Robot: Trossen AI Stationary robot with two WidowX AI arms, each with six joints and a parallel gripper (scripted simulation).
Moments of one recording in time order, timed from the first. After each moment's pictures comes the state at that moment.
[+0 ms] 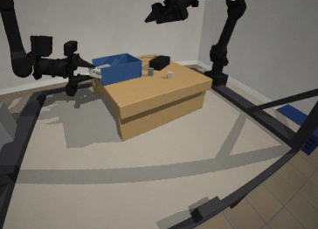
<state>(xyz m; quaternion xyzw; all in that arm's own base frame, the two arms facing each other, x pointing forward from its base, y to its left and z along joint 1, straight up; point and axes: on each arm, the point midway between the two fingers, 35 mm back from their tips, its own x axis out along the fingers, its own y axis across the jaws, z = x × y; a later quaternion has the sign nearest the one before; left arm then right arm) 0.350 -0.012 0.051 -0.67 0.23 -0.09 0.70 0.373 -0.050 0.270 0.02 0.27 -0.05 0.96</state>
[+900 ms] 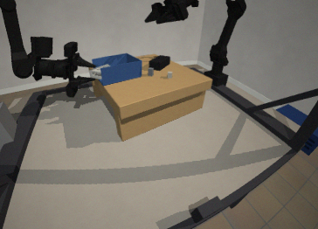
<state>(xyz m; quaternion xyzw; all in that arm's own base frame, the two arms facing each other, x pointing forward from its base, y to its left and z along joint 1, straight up) 0.350 -0.012 0.048 -0.67 0.23 -0.09 0.70 0.373 -0.050 0.270 0.02 0.27 -0.05 0.96</state>
